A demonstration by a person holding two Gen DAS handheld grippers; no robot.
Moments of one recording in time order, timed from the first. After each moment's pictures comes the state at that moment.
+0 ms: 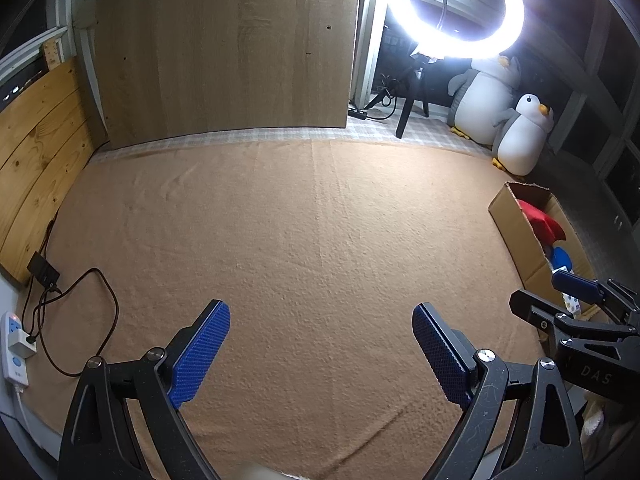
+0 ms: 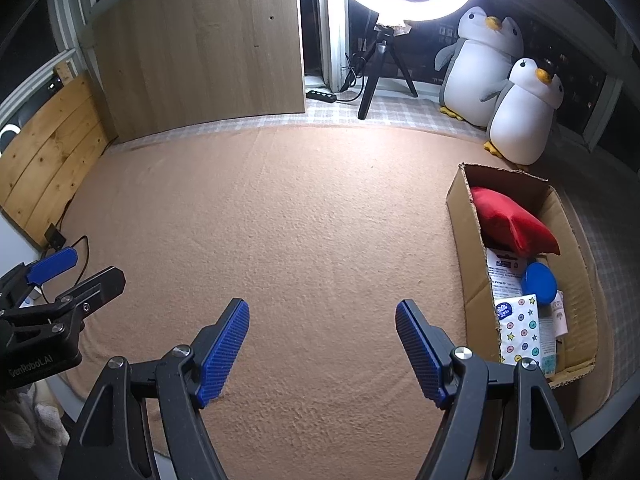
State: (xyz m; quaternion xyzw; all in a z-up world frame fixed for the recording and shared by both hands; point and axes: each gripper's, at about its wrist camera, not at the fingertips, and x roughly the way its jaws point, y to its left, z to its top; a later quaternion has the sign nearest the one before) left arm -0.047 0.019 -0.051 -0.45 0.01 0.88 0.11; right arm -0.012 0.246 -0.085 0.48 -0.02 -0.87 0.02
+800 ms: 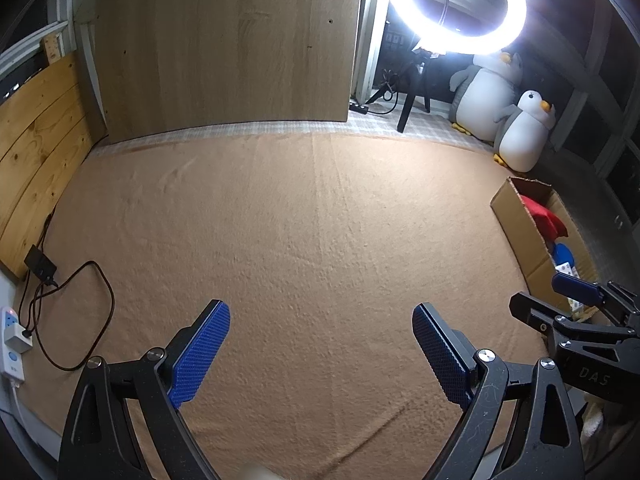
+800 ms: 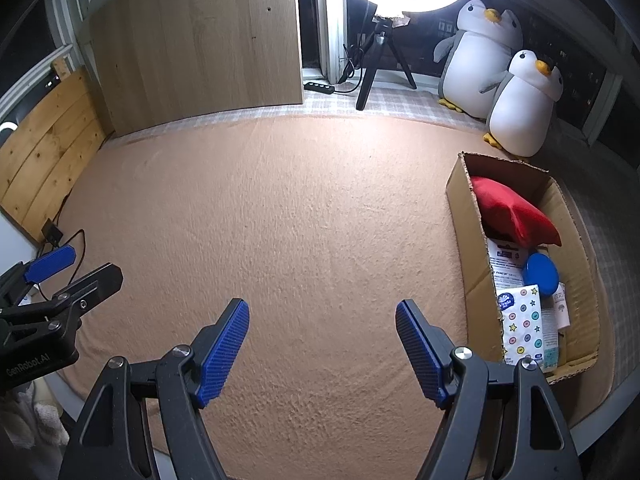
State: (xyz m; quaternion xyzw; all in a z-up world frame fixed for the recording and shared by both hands) left arm -0.046 0.020 -0.062 -0.46 0.01 0.88 0.10; right arm -0.008 0.246 -0.094 0.49 -0.02 -0.87 0.02
